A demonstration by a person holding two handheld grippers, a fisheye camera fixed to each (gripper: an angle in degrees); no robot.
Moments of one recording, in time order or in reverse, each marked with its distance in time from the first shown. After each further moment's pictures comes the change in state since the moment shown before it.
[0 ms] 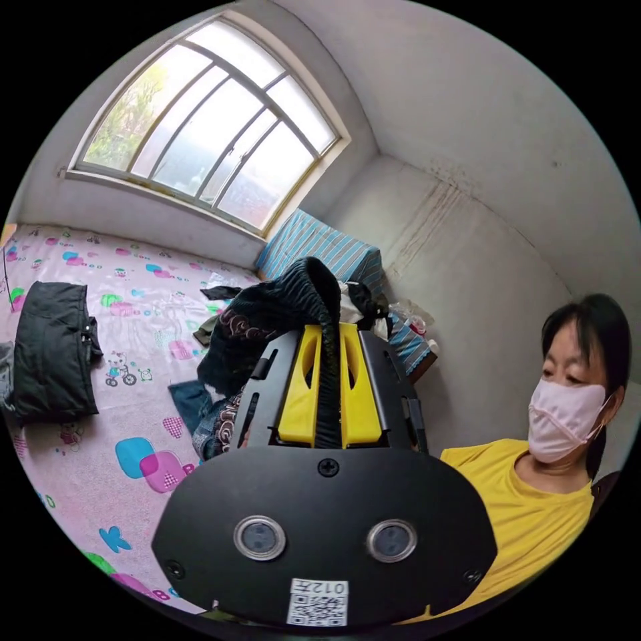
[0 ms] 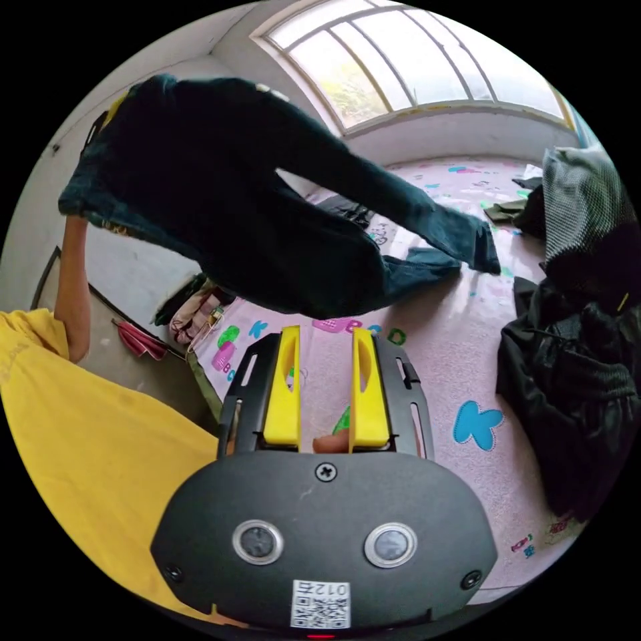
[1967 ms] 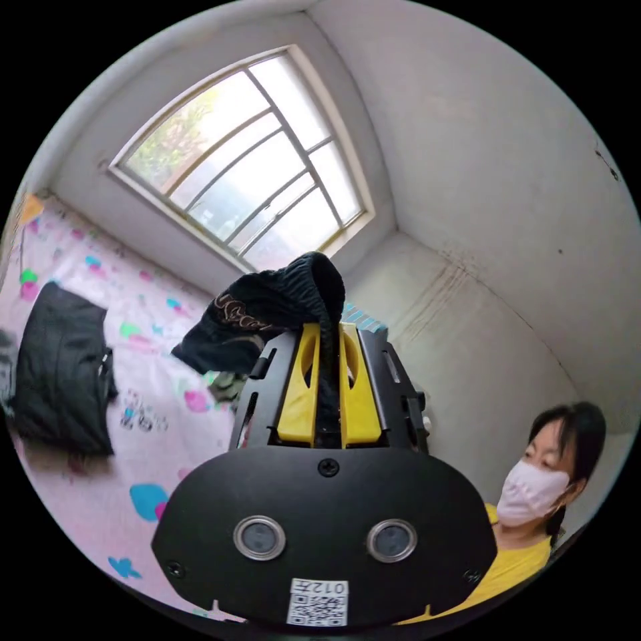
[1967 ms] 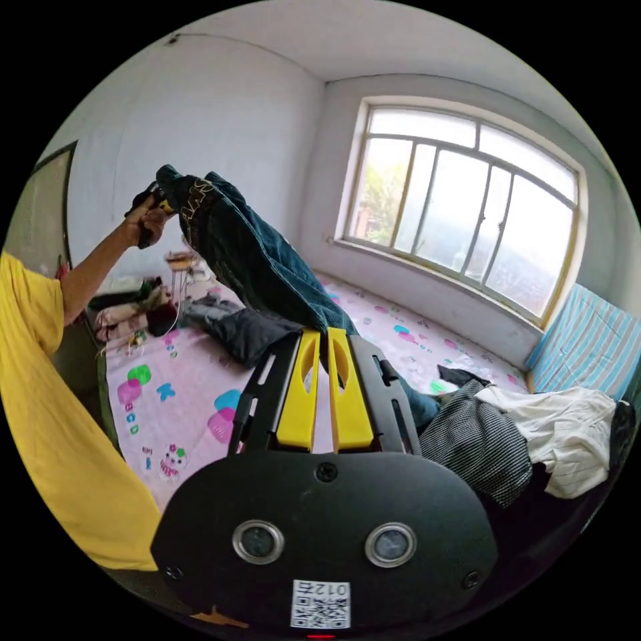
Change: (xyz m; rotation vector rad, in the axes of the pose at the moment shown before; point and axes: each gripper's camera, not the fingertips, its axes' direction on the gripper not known) left arm -0.056 -0.189 -0.278 0.199 -0.082 -0.007; right arm 0.105 -0.125 0.135 0.202 0.385 -0.493
